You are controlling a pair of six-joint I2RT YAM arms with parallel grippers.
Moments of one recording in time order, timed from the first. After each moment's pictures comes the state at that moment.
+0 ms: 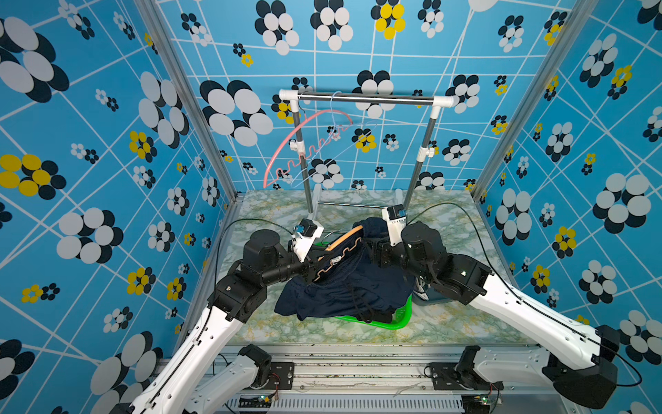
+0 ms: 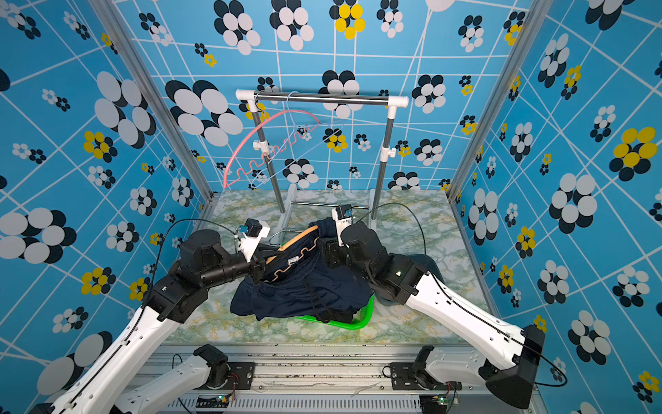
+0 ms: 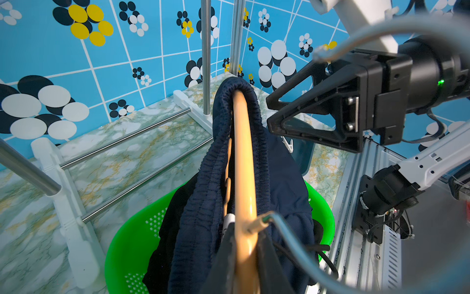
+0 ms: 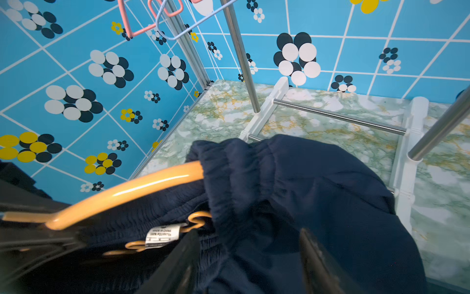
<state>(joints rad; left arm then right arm) -0.49 0.88 1.01 -0.46 0.48 0.00 0.93 1.24 1.28 -0.49 0.30 0.38</state>
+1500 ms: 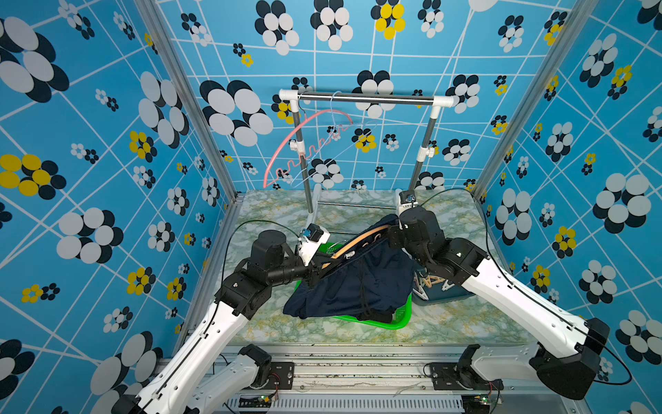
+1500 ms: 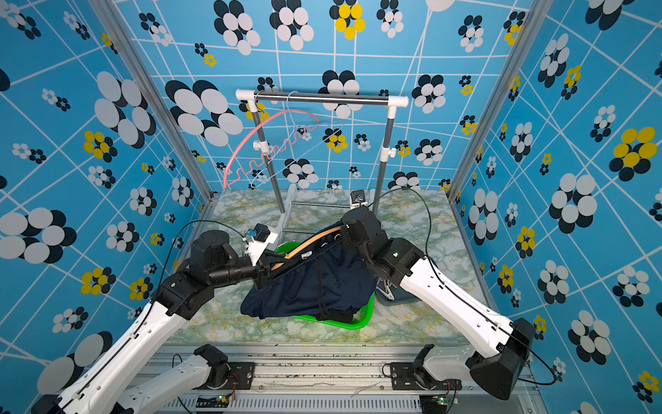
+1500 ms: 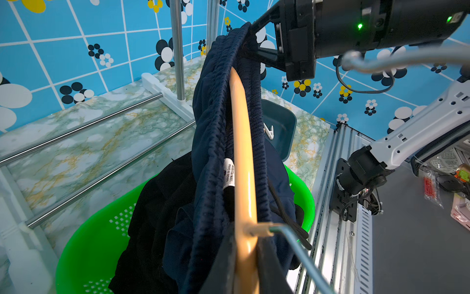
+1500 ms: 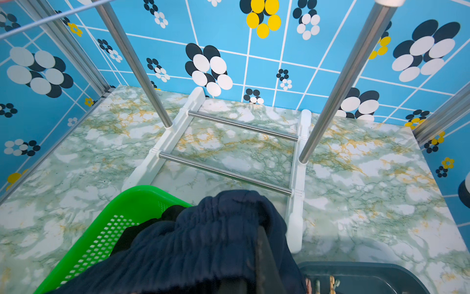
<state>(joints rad) -0.49 0.91 0.98 -0.48 0.61 0.02 0.77 1.30 1.37 -0.62 0.54 0.29</state>
